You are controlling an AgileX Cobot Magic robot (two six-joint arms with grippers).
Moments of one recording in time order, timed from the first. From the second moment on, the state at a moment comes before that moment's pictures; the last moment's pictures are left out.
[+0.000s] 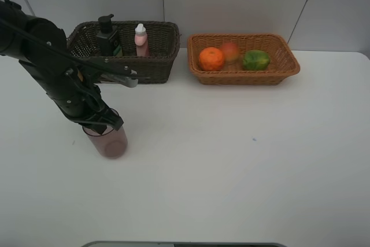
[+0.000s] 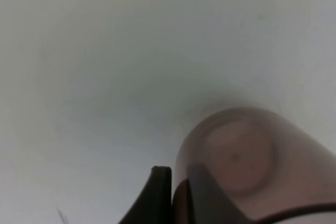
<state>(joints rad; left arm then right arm) -0.43 1.77 -0.83 -0.05 0.52 0.08 -0.09 0.00 -0.53 -0.03 1.06 -0.04</state>
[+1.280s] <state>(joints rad) -0.35 1.87 -1.60 0.13 0.91 -0.18 -0.09 0.00 -0.53 -0.03 1.06 -0.04</state>
